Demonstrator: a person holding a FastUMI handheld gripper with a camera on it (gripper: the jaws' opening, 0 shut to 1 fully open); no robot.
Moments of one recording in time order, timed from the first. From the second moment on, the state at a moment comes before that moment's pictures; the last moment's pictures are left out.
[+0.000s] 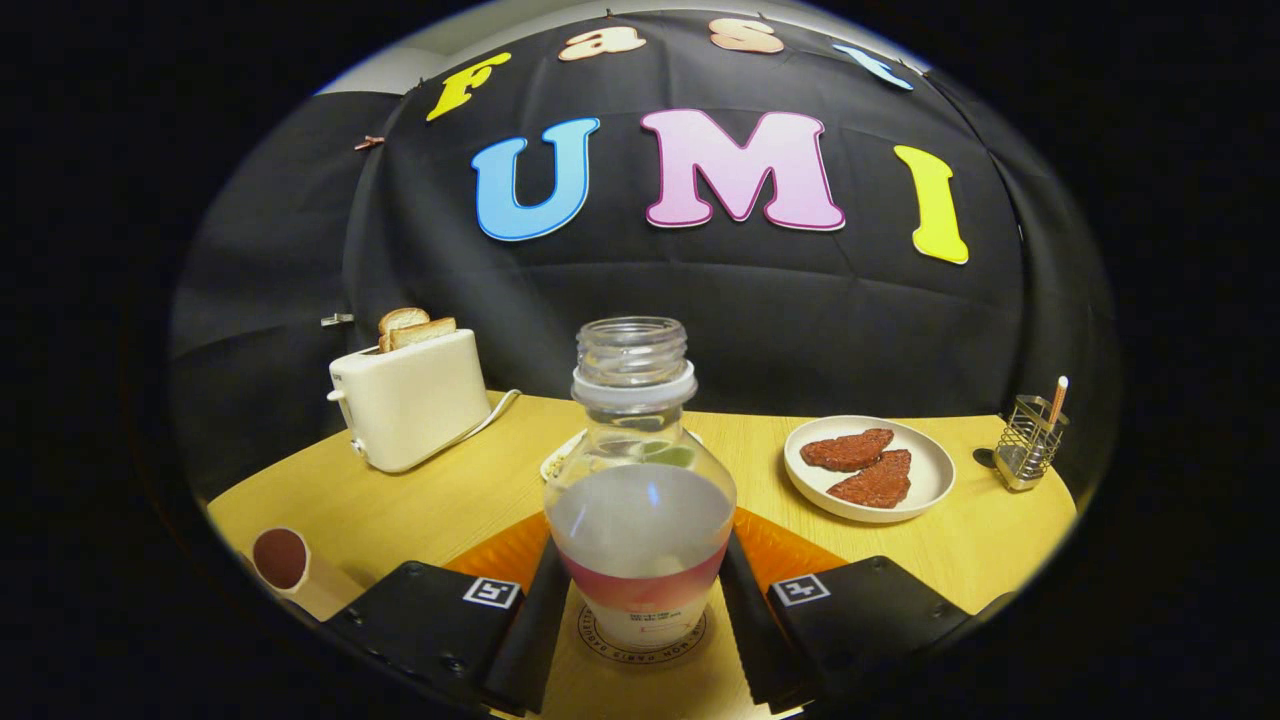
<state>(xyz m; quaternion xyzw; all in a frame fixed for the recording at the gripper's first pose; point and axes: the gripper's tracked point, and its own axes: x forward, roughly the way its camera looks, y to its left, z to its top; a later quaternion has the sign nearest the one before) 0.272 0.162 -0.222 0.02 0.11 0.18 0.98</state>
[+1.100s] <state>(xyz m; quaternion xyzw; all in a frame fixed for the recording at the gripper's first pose) 0.244 0.153 -0.211 0.00 0.10 0.19 0.98</state>
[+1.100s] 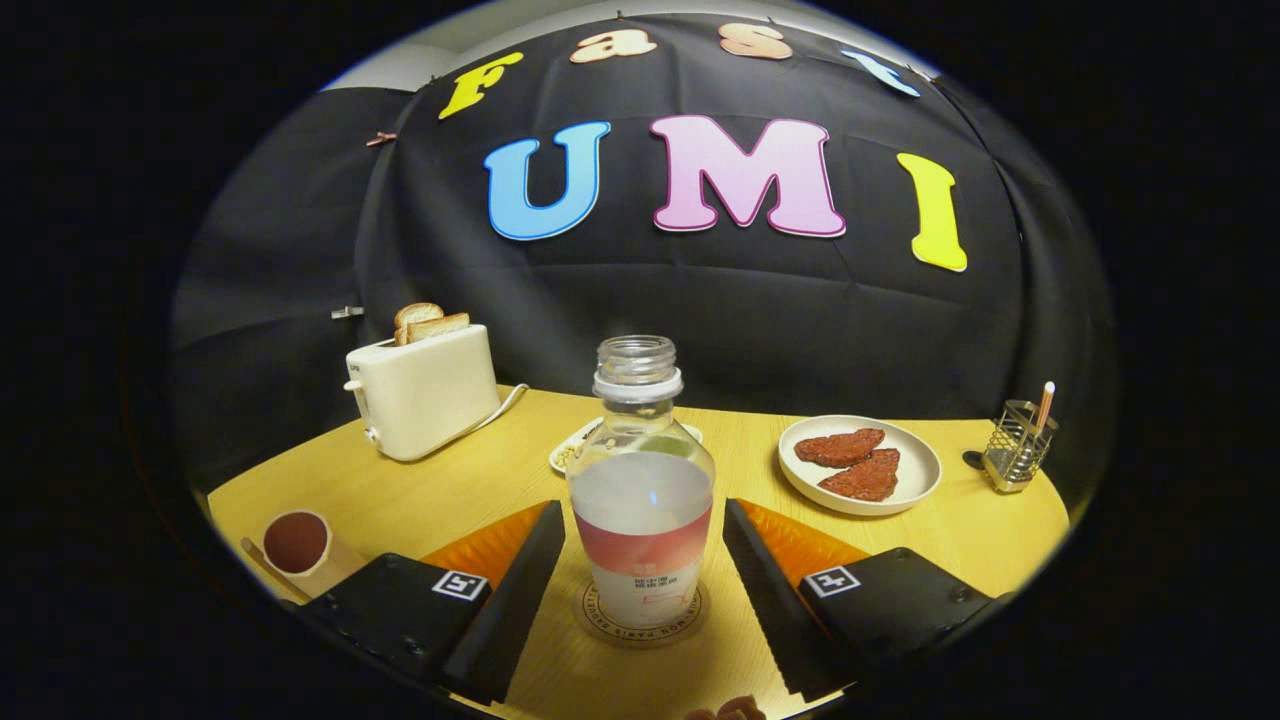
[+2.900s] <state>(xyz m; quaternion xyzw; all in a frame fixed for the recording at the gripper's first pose) -0.056 -0.073 0.073 -0.05 -0.04 0.02 1.00</state>
